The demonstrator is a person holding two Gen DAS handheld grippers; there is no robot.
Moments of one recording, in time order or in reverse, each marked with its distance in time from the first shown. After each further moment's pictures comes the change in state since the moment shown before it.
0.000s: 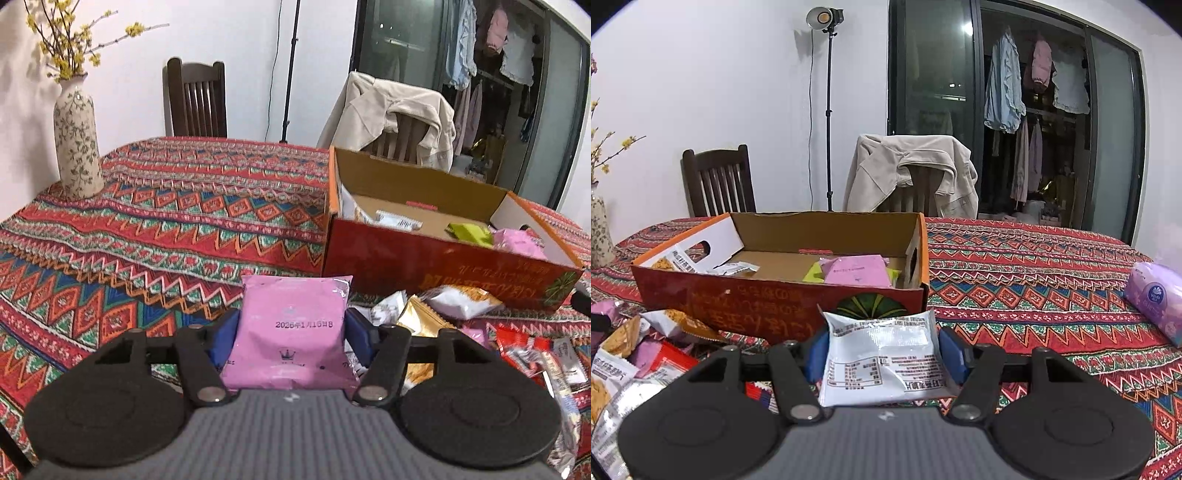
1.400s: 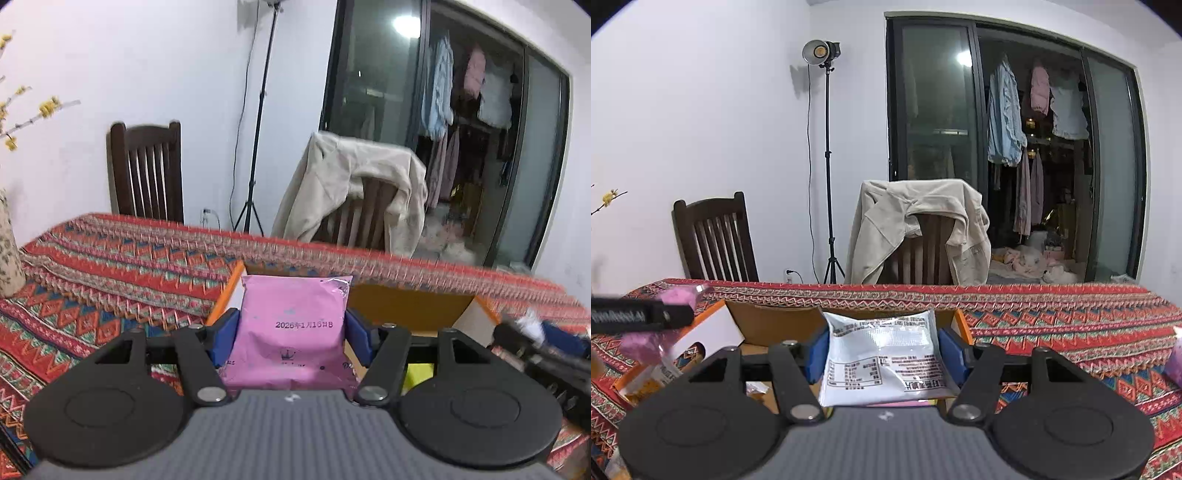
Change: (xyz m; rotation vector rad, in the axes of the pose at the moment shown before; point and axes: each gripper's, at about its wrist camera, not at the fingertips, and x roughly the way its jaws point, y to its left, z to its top) left arm 0.070 -0.098 0.103 0.016 -0.150 -0.062; right arm 0.071 0.030 0.094 0.039 -0.115 0.011
